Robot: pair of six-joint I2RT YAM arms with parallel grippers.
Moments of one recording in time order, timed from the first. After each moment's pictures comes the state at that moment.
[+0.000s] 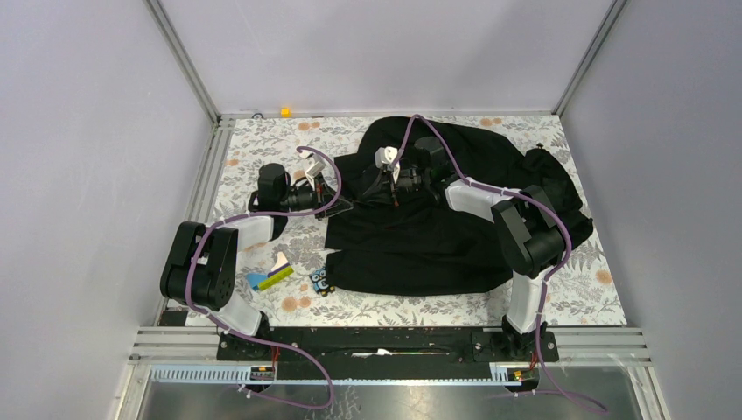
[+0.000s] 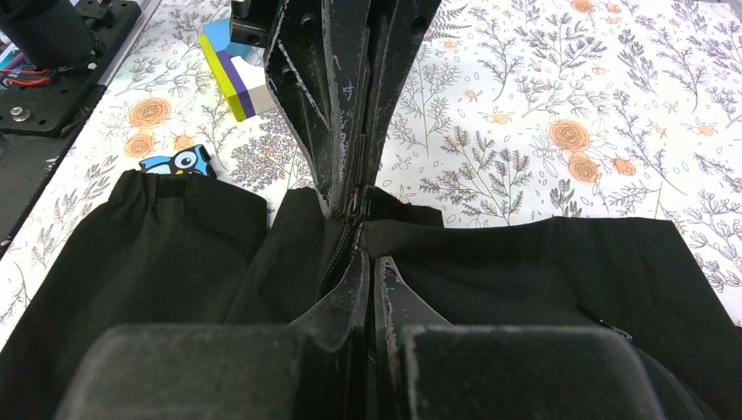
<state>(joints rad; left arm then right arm) -0.17 1.58 0.69 0.59 1.10 -0.14 0.51 1.92 1.19 0.30 -1.11 -0.43</state>
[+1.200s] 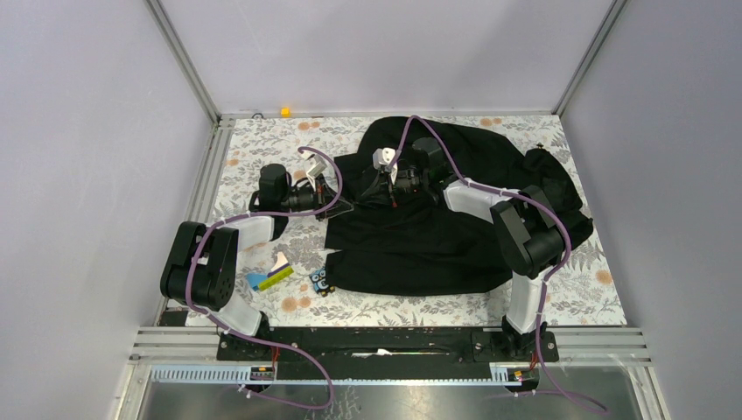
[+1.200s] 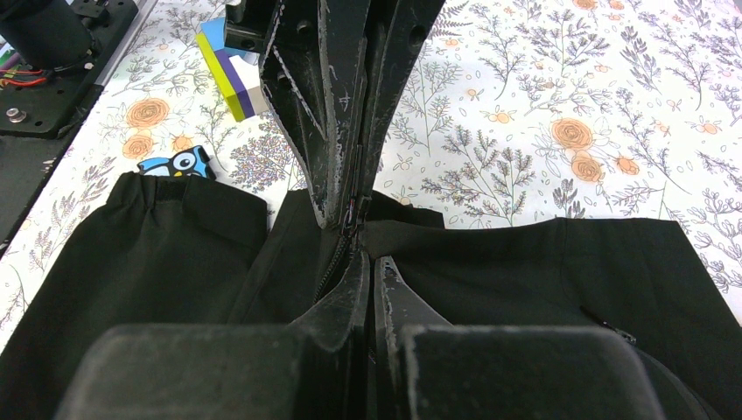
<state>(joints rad) -0.18 1.58 0.69 0.58 1.10 -0.14 0.52 1.92 1.19 0.31 -1.09 -0.42</state>
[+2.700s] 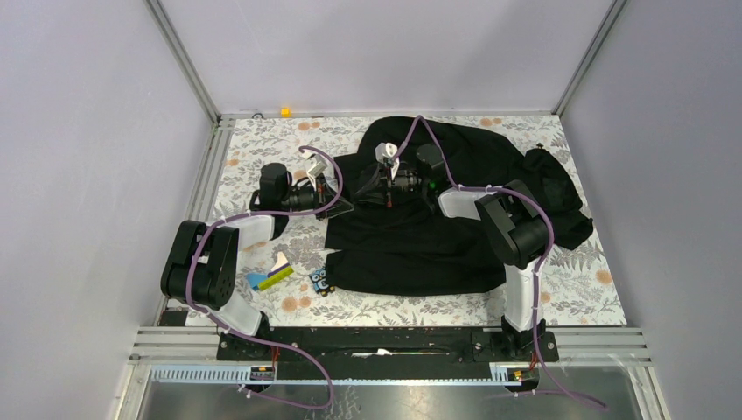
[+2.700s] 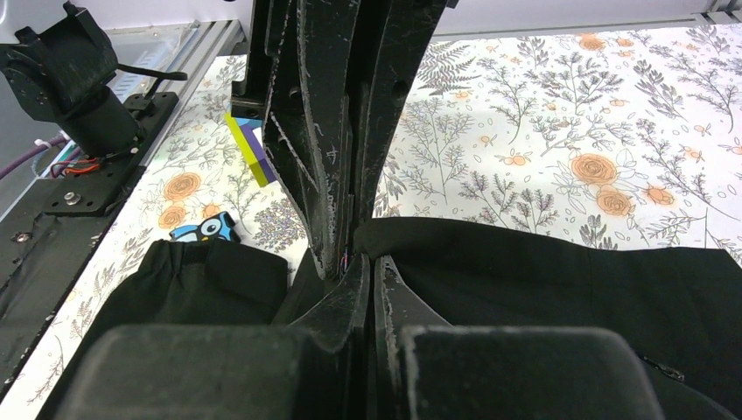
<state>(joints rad) -0.19 1.59 0.70 0.57 1.10 -0.14 0.53 2.02 1.14 0.83 -1.14 0.04</state>
